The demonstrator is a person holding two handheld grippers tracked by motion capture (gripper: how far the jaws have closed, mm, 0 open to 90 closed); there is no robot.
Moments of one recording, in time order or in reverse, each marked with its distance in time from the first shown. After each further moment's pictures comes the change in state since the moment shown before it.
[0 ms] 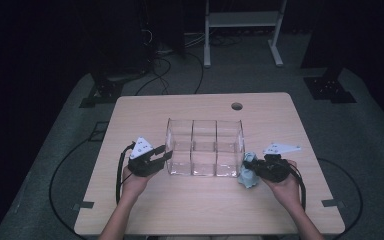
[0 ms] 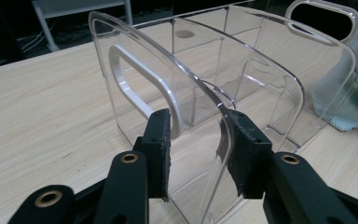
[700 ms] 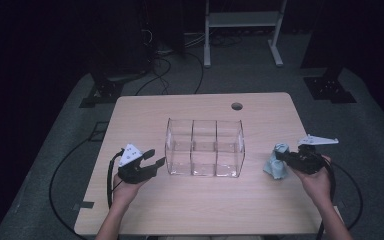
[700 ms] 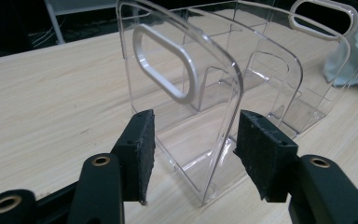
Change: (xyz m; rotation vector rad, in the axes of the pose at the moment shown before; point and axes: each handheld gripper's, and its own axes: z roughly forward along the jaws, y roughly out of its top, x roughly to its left) left arm 0.006 -0.020 -0.027 -0.004 0.031 -0.039; right arm -0.079 -0.011 -0.049 0.001 -0.162 0.136
